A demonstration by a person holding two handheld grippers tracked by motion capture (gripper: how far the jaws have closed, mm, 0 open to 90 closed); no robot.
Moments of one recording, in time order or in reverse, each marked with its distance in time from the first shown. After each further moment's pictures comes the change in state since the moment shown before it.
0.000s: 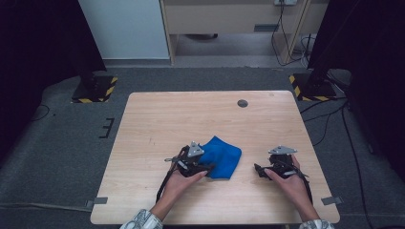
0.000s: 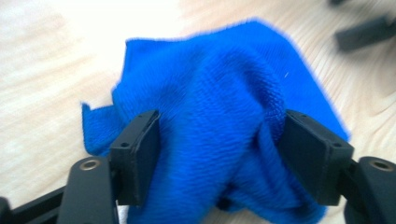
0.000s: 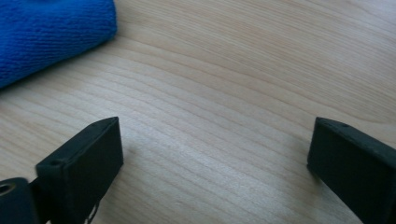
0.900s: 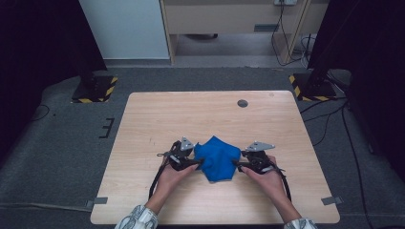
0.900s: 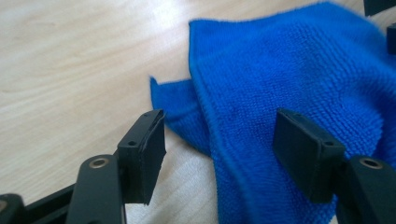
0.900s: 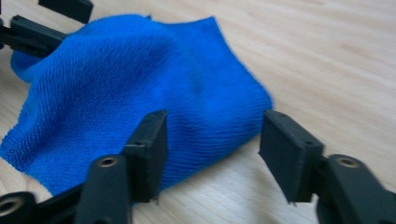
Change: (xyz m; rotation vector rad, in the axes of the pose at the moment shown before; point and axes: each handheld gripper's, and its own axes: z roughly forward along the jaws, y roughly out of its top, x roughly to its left) left arm 0.035 -0.009 0.004 0.090 0.091 -0.012; right arm 0.063 0.040 0.018 -0.090 0.206 -0.051
